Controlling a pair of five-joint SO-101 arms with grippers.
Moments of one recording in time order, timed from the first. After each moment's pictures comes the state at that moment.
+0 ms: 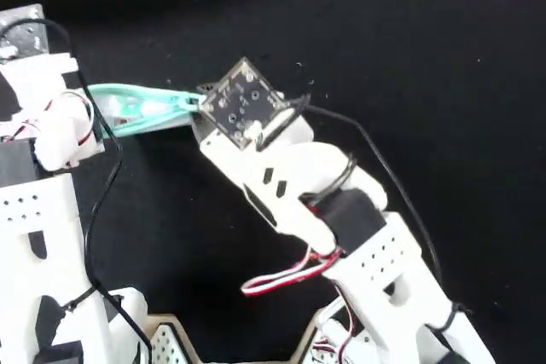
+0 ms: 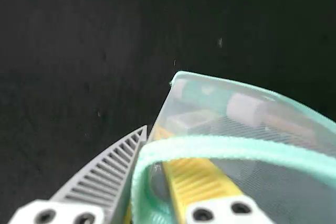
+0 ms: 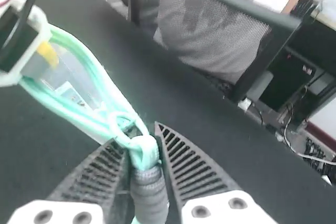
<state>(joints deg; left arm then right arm) -17.1 -36.0 11.9 79.3 2.0 -37.4 -43.1 26.7 42.0 16.6</state>
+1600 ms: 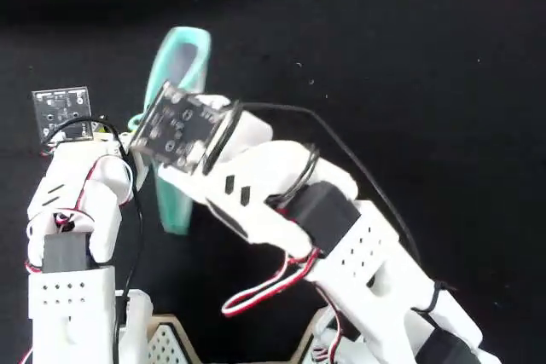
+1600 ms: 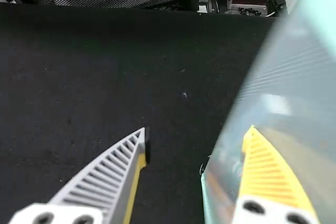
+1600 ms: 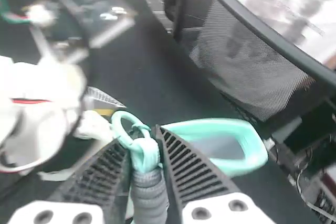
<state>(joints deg) -9.0 -69.4 59.4 44.0 1.0 -48.3 -35.6 16.4 48.2 24.2</state>
